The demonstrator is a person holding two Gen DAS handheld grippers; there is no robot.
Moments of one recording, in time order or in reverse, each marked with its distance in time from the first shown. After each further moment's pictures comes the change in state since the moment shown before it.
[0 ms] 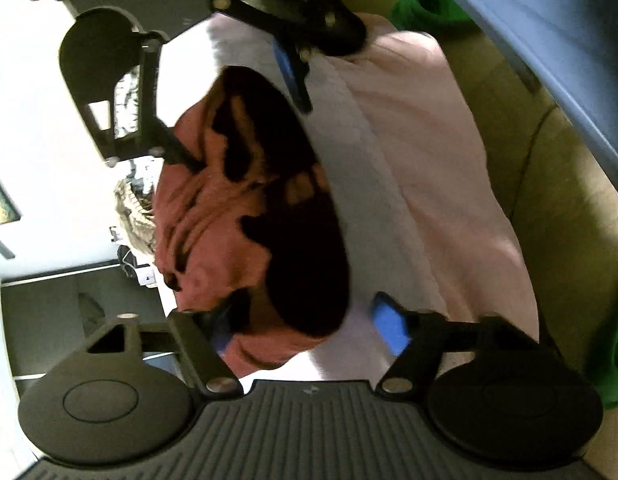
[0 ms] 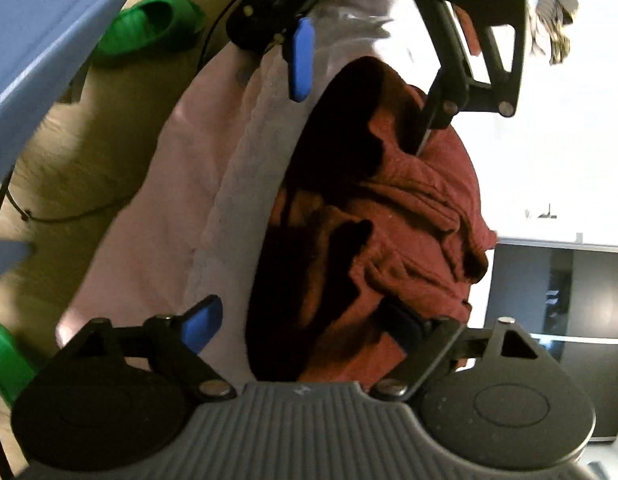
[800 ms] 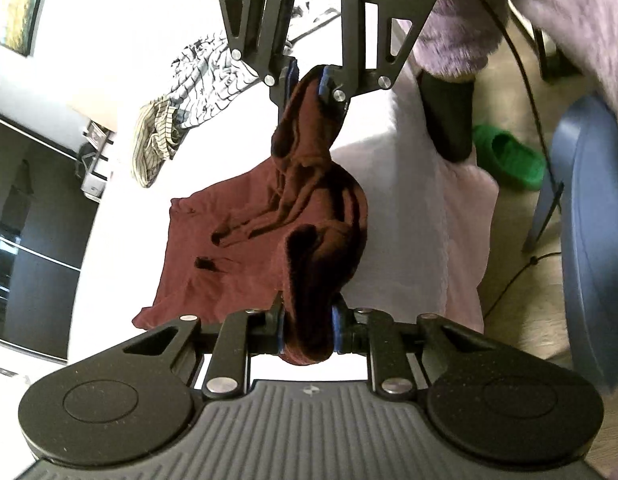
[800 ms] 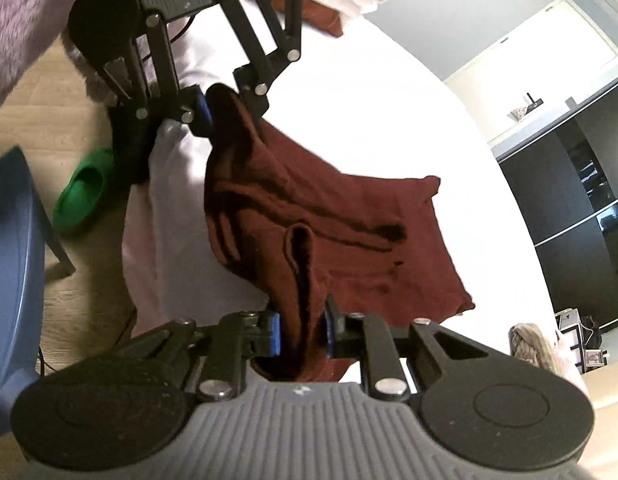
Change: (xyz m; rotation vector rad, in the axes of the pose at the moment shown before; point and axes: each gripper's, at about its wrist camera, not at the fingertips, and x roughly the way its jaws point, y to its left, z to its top) left arm -0.044 0.155 -0.047 -0.570 -0.077 -0.277; right arm -0.071 -0.155 -0.052 0.574 -0.112 0.166
